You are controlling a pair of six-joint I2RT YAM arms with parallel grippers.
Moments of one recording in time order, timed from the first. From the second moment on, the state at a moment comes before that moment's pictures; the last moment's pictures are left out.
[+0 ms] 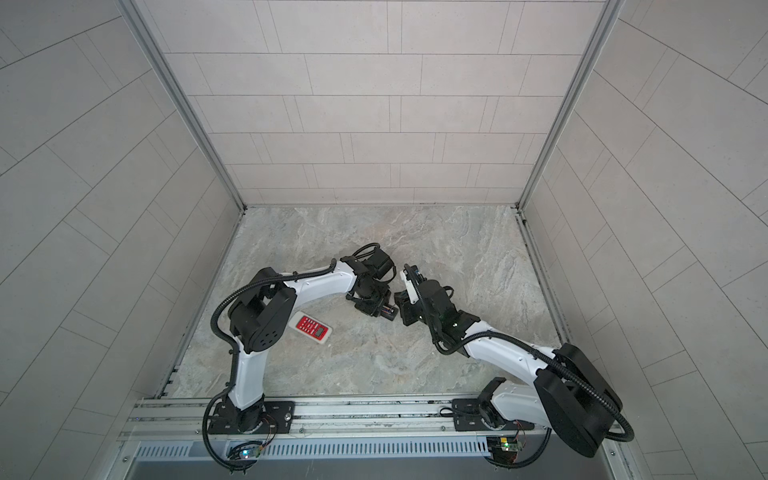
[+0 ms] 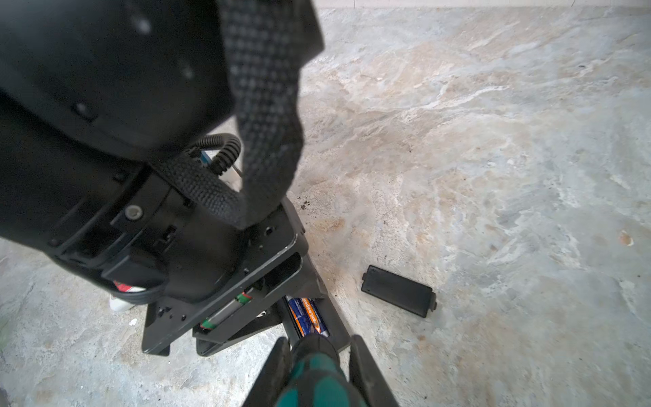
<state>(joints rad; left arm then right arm) -0.77 2.05 1.44 -0.72 0.17 -1.81 0.65 1.21 0.52 0.14 -0.02 0.26</state>
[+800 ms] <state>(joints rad) -0.75 2.05 1.44 -0.72 0.19 -1.80 0.71 1.26 0.54 0.15 0.08 0.12</state>
